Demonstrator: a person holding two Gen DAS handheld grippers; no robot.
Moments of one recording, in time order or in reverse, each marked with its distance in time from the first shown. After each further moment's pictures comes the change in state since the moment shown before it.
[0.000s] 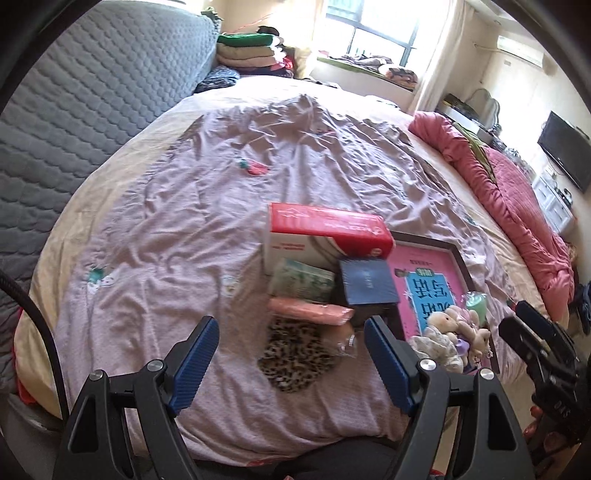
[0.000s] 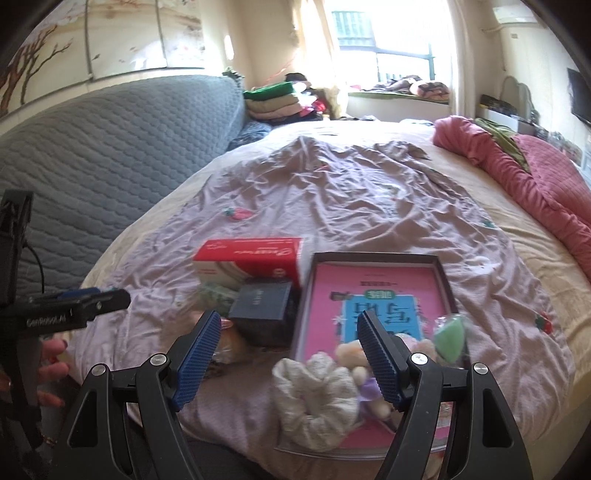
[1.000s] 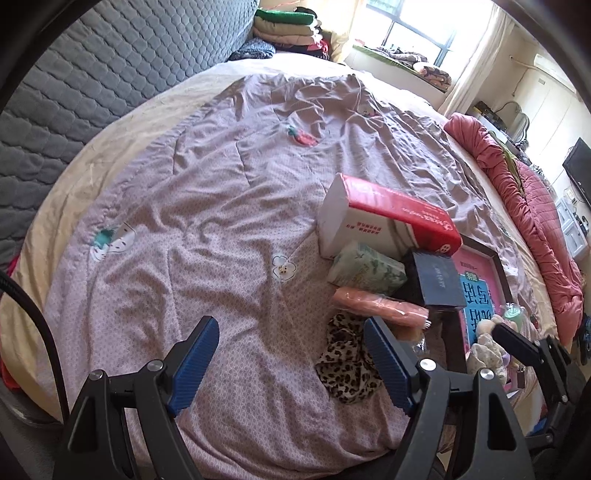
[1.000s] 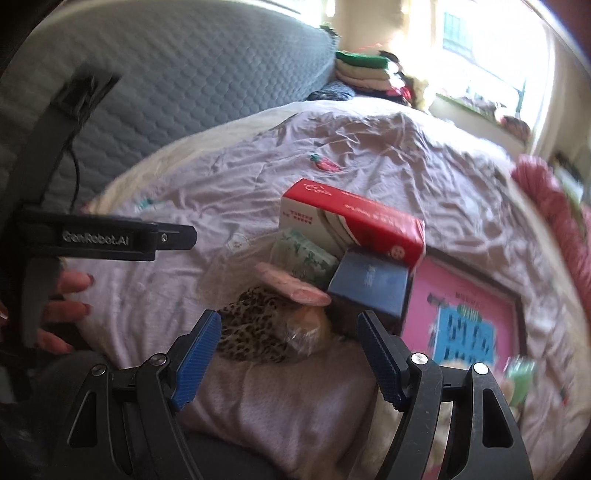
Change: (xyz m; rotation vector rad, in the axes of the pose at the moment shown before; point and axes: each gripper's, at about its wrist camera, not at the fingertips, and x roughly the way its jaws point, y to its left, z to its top) left arm 0.061 0.068 -0.010 -0.115 0.074 0.013; right arm 0.099 0.114 -0.029 -0.422 0.151 0.057
